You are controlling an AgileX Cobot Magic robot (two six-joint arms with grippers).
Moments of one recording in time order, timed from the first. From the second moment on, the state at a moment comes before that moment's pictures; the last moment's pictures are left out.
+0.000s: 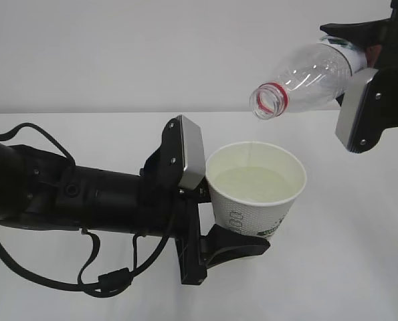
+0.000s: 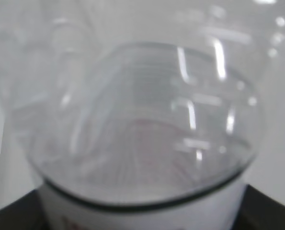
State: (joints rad) left arm -0.69 1.88 -0.83 1.07 -0.88 -0.49; right arm 0.10 1.46 -0.68 -0.65 -0.74 -1.09
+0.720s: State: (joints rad) left arm -0.69 1.88 -0.83 1.07 -0.88 -0.49; right arm 0.10 1.46 -0.68 -0.65 -0.75 -0.85
